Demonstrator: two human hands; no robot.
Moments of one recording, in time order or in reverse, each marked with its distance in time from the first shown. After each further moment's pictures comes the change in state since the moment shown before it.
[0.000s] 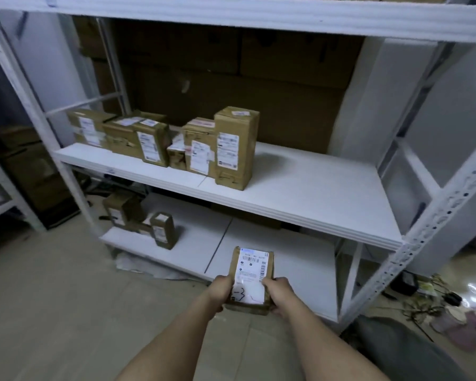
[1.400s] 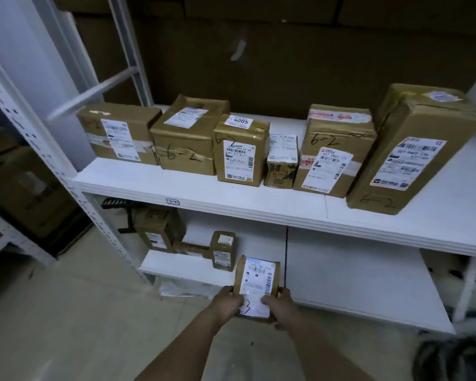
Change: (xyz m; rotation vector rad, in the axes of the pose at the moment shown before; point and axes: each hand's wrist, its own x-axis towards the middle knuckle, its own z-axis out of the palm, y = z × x) left_hand 0.265 0.002 -0.406 0.250 -0.189 0.004; right_hand 0.154 -0.203 0.399 0.073 0.001 0.150
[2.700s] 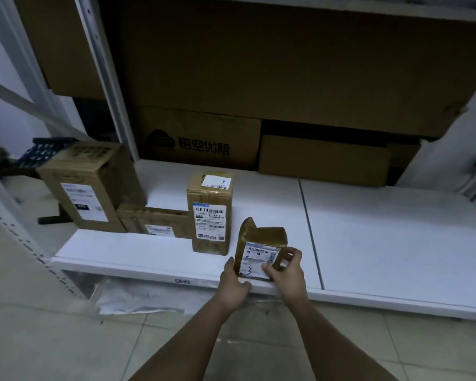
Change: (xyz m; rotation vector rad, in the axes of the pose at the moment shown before) left_hand 0.449 -0.250 0.078 -0.095 0.051 0.325; right_hand 0.413 0.166 0.109 0.043 0.425 -0.520
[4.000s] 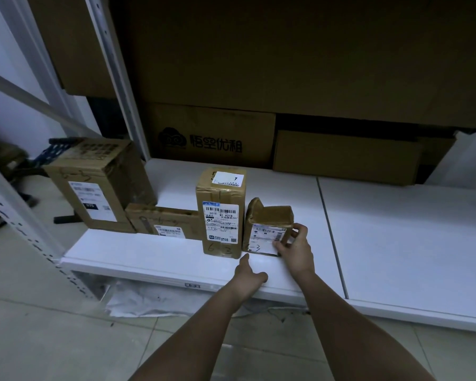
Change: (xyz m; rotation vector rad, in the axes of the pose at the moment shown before) left_hand 0.037 0.008 -0.005 0.090 -0.047 -0.099; right_hand 0.069 -0.014 0.026 -0.070 -0.020 -0.093
